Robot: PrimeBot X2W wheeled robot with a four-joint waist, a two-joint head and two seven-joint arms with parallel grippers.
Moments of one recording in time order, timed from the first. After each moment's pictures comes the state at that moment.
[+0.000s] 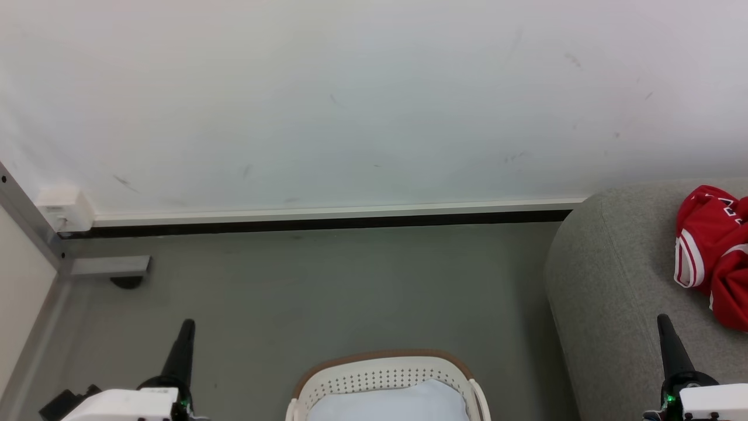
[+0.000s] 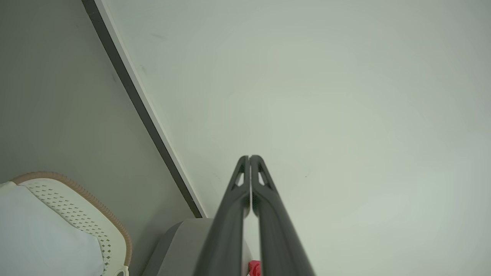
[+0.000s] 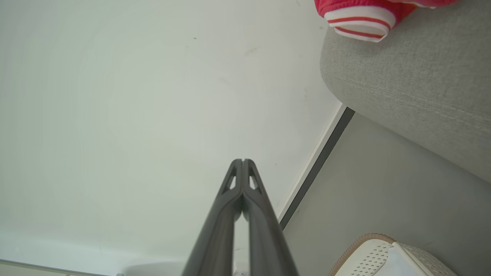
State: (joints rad) left arm -0.07 0.06 0.07 0.17 -1.40 -0.03 0.05; right arm -0.11 -0.06 -0.07 0.29 1.39 0.13 0.05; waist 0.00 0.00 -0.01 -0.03
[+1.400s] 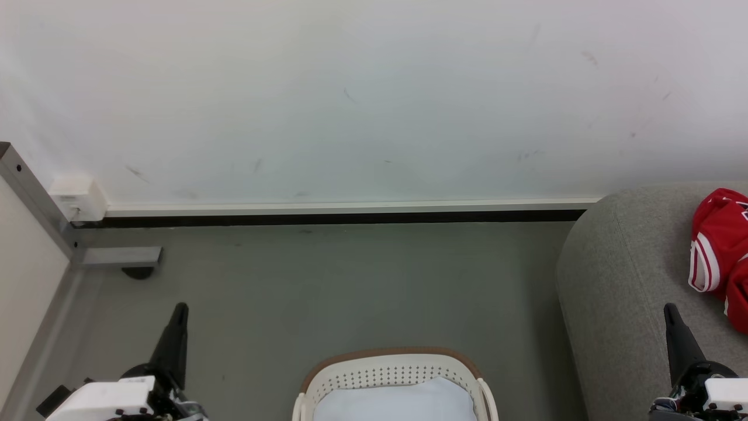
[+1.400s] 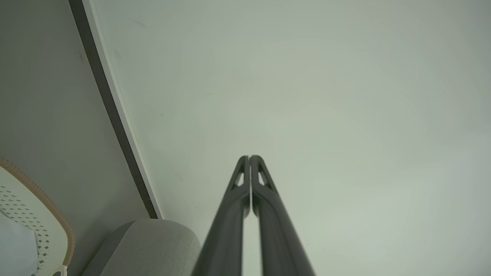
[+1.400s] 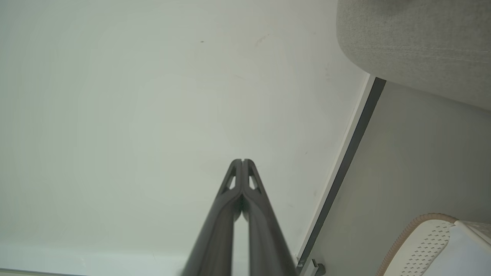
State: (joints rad) left arm -0.10 0.05 0.12 0.15 -1.61 -0.04 0.11; right arm -0.13 -0.08 -0.08 0.26 1.64 0.13 0.09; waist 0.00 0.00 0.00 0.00
